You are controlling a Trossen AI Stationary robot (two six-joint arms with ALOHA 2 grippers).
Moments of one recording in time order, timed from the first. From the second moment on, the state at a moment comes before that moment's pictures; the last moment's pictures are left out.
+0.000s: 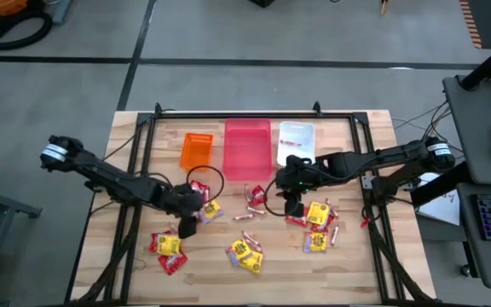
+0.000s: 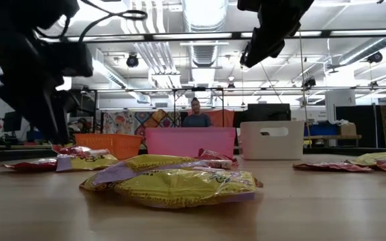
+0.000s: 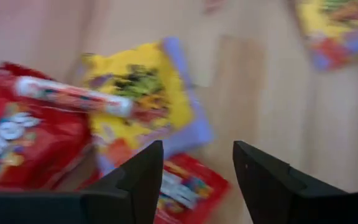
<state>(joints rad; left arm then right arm) -0.32 1.25 0.55 -0.34 -0.12 -0.57 0.09 1.44 1.15 -0.63 0.06 0.16</state>
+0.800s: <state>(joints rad) -0.33 1.46 0.55 -0.16 -0.26 -0.61 0.09 1.44 1.11 -0.61 0.16 0.14</state>
